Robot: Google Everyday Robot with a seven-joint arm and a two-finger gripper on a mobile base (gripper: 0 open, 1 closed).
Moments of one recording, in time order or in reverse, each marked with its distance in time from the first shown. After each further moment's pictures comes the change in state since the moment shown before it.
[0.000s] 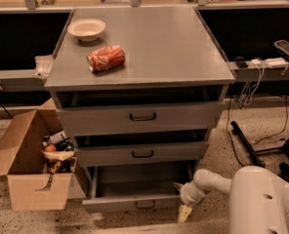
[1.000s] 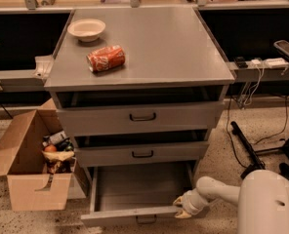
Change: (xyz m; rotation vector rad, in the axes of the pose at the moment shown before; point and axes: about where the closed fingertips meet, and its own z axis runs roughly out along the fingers) arm 0.001 0.043 0.000 -0.035 -0.027 0.008
